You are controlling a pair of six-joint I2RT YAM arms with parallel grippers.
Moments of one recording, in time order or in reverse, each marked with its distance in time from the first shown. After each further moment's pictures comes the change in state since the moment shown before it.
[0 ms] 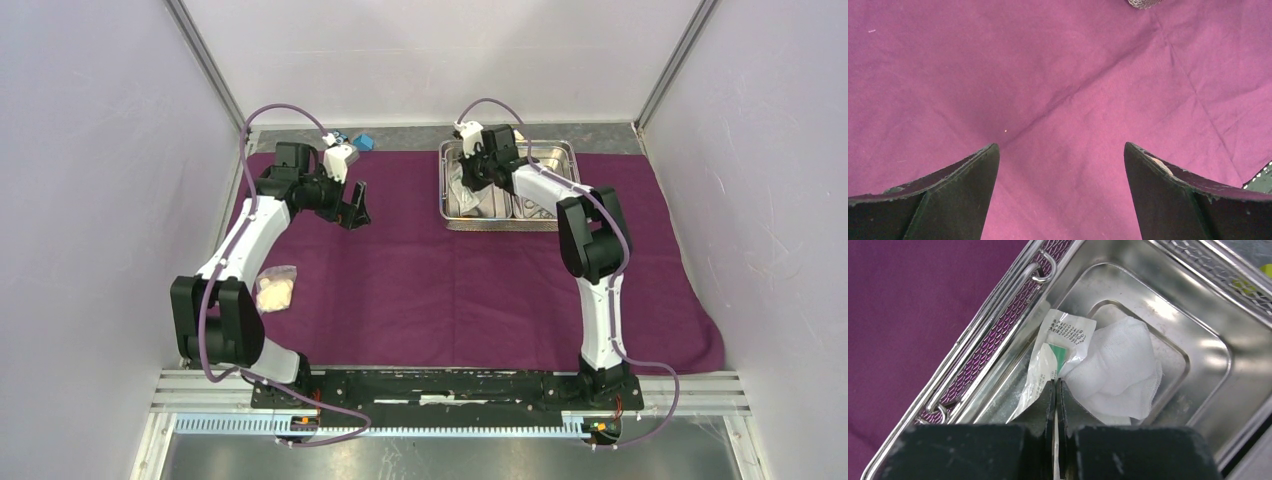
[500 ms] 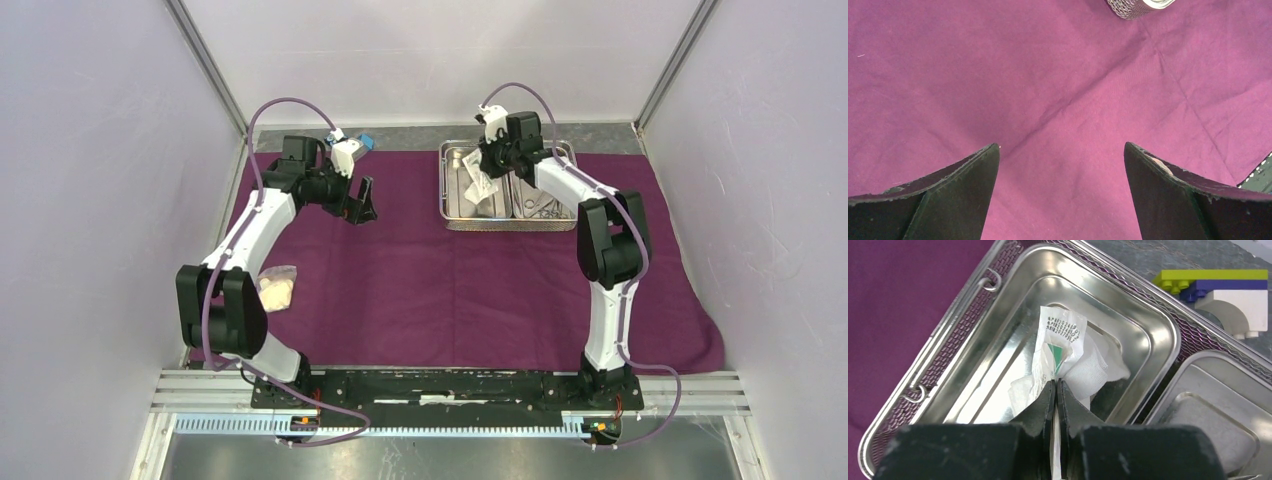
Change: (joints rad) left arm -0.028 0.059 0.067 -0.003 0.025 0.000; right arm -0.081 -0.111 -0.029 -0.013 -0.024 -0.008
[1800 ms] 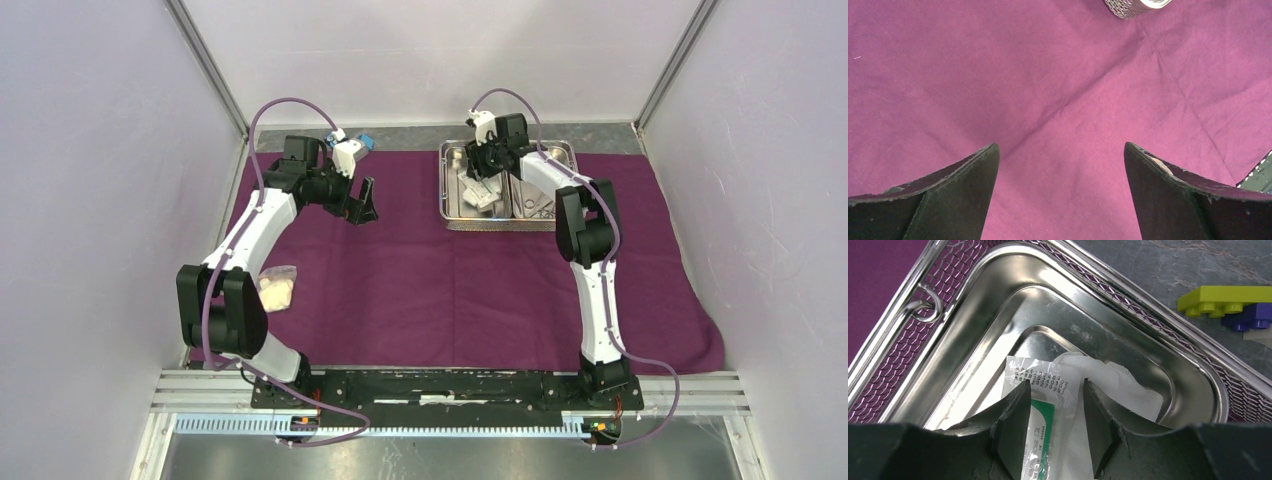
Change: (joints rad) left arm -0.010 0.002 0.000 0.000 -0.001 0.000; right arm -0.017 0.291 0.272 -0.068 -0.052 -0.019
